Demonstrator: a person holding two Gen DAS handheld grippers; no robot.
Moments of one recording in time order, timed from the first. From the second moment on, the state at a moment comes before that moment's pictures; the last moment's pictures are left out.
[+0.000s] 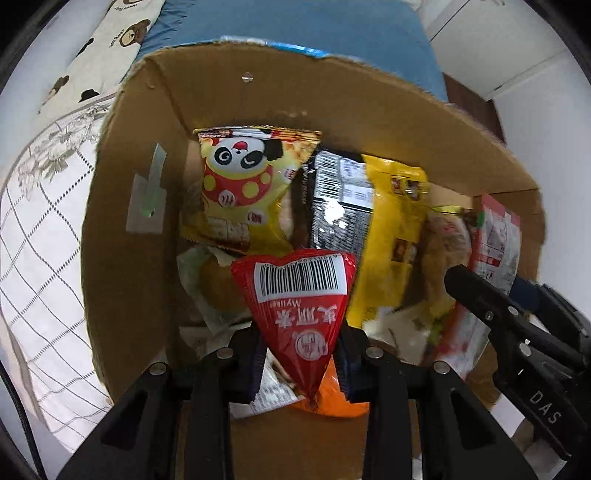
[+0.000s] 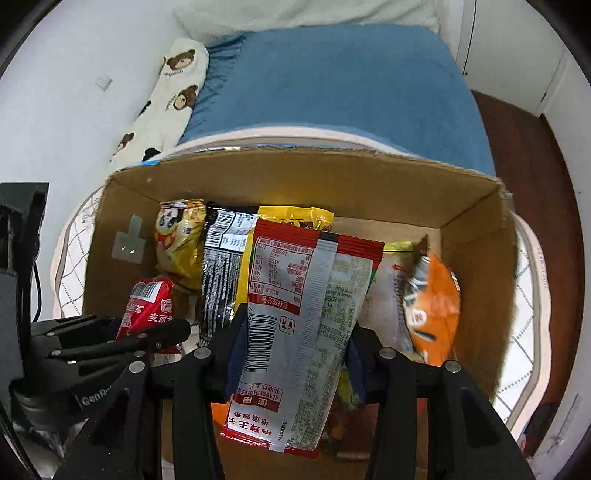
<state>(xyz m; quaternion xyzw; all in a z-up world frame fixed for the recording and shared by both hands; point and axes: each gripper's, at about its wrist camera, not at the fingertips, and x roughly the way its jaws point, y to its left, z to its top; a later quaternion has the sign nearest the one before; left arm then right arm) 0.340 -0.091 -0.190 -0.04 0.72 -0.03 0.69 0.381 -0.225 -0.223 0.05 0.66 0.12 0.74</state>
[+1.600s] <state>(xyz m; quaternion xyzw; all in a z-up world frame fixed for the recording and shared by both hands) 0.153 -0.087 -0.047 0.01 0.53 -0.04 0.85 0.162 -0.277 -0.085 0.03 0.51 0.05 0.86</state>
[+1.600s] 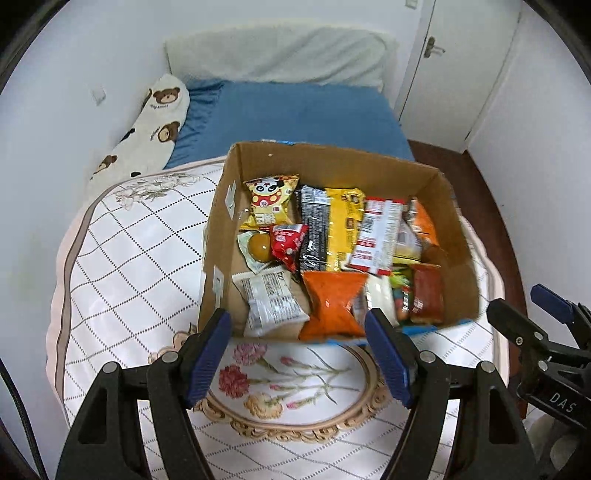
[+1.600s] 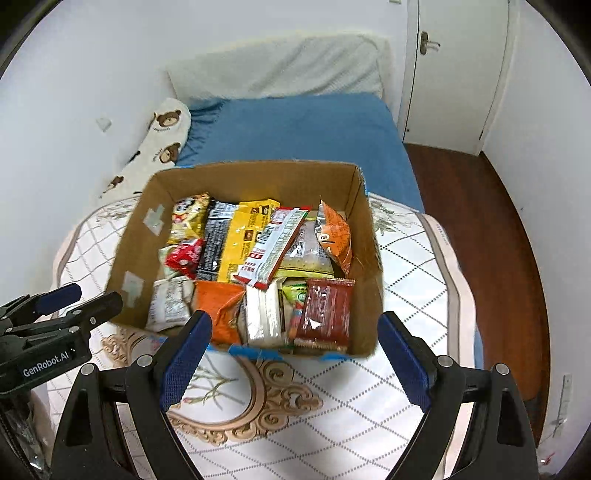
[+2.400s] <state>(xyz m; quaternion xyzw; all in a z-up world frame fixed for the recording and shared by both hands) 0.033 -0.085 0.043 0.01 0.45 -0.03 0.89 0.033 -0.275 0.036 0.02 0.40 0.04 0.91</state>
